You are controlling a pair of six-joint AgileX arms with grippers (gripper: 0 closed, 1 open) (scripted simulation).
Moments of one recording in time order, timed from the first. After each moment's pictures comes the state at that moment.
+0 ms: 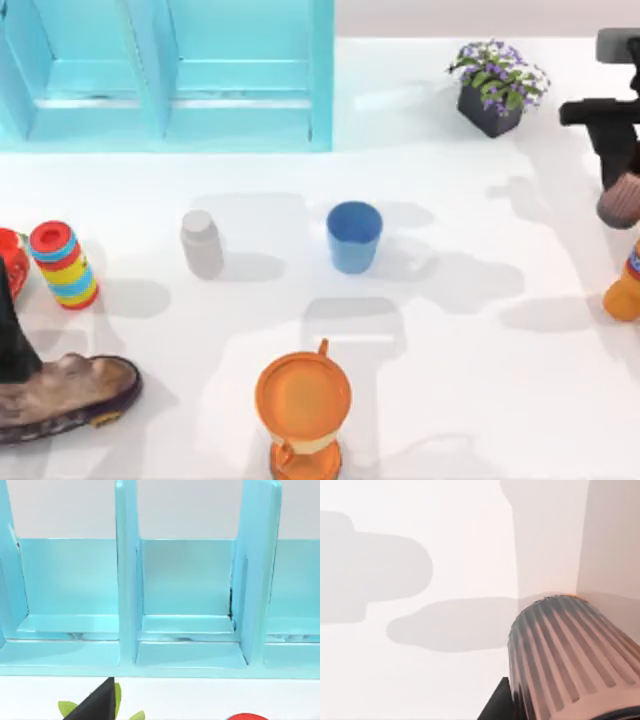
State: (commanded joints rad) left arm 0.00 0.00 0.00 0.00 0.00 0.00; right arm 0.15 1.99 1.78 -1.36 0.00 0.15
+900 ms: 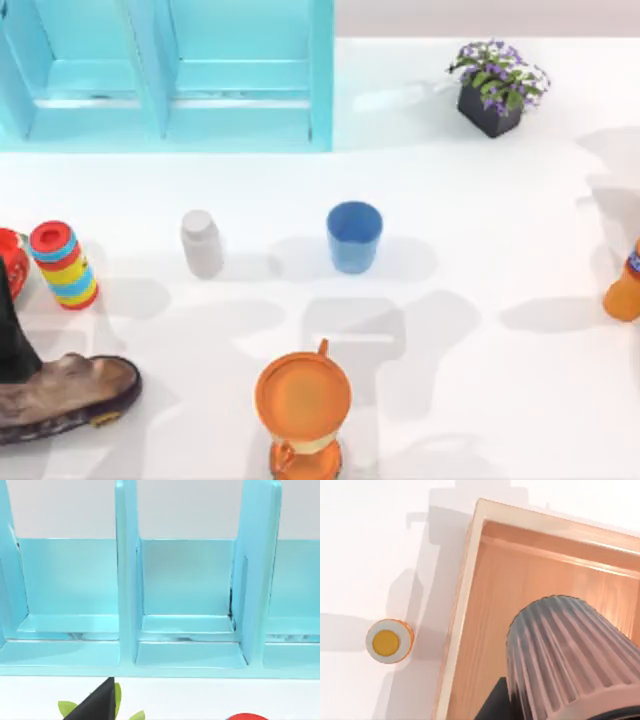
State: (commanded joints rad) left arm 0.00 0.00 0.00 0.00 0.00 0.00; right arm -0.11 1.51 1.81 -1.37 0.02 -0.33
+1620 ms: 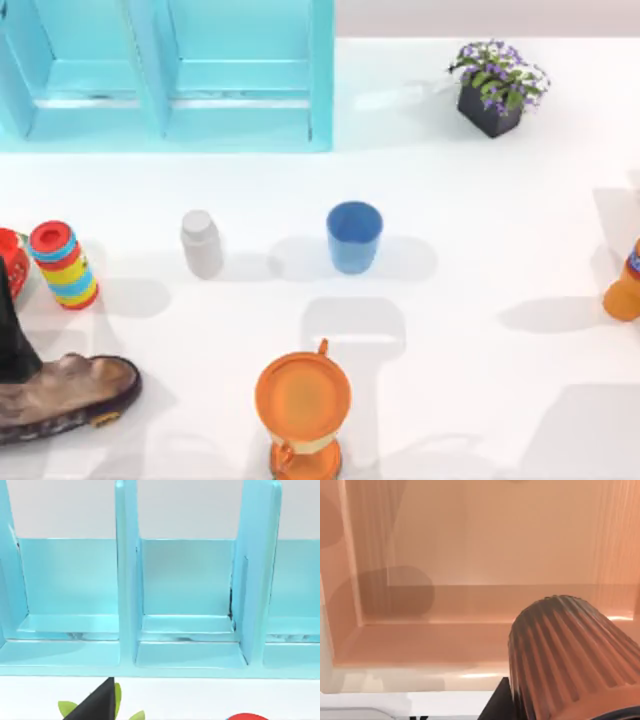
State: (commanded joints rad) left arm 0.00 0.00 0.00 0.00 0.00 0.00; right arm -0.60 1.48 1.35 -1.40 0.01 -0.59
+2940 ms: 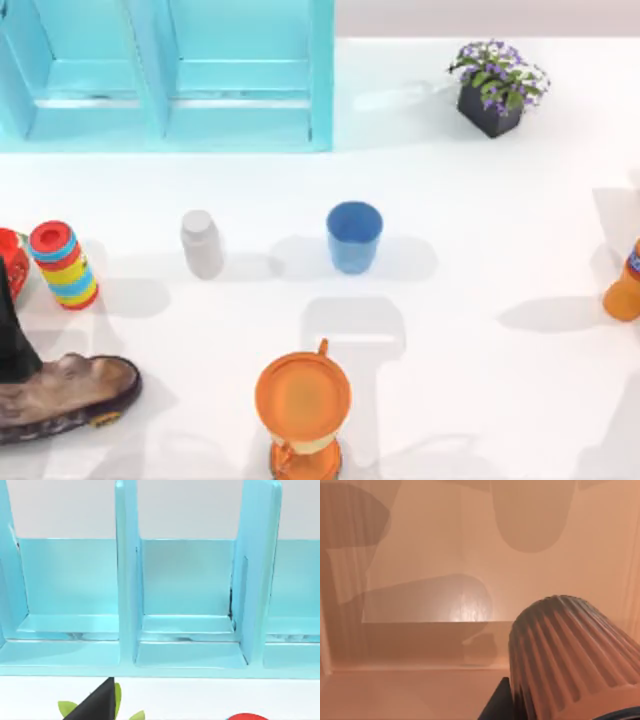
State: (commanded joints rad) left arm 0.00 0.00 0.00 0.00 0.00 0.00; right arm -0.59 1.49 1.10 -1.14 0.01 -0.59
